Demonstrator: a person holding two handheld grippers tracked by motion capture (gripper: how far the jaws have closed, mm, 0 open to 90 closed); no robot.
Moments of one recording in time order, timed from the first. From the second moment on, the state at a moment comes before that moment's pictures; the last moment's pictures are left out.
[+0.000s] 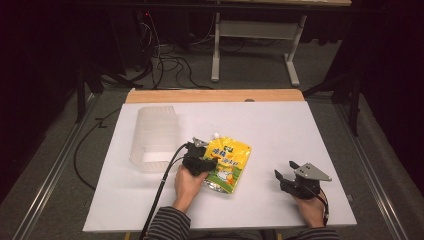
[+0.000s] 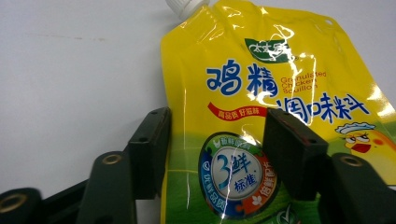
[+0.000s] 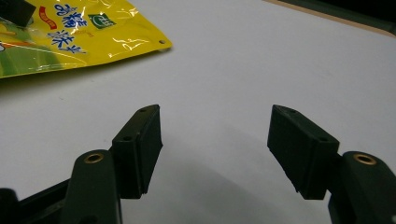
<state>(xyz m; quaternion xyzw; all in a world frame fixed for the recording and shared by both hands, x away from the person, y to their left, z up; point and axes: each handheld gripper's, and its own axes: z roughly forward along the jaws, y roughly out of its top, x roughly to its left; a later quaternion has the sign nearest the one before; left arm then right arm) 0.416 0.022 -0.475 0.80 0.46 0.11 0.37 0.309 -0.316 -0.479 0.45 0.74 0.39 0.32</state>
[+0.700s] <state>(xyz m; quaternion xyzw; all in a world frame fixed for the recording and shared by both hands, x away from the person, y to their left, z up) 0.407 0.020 -0.473 0.82 0.41 0.12 0.37 0.310 -0.315 -0.479 0.45 0.74 0.38 0.32</state>
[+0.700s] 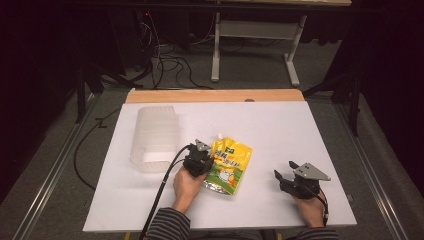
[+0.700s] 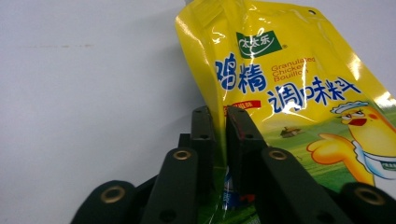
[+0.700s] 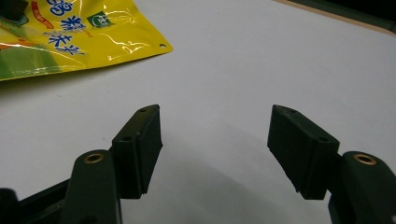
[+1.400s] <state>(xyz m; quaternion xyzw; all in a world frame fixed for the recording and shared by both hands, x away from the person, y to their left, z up) 0.384 0.031 -0.442 0.81 0.38 0.14 0.42 0.310 -0.315 -0.479 0.45 0.74 0.38 0.32</state>
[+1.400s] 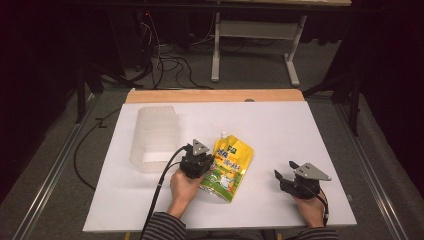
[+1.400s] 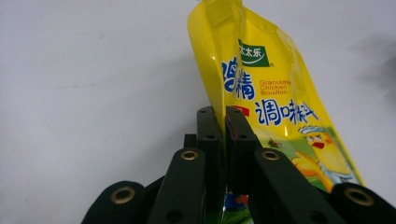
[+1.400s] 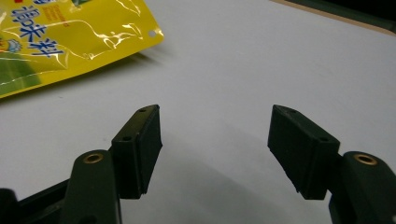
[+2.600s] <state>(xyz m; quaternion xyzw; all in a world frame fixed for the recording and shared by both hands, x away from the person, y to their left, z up) 0.353 0.092 -0.389 0.76 0.37 0.15 0.50 0.310 -0.315 -0.479 0.45 0.74 0.38 0.32</state>
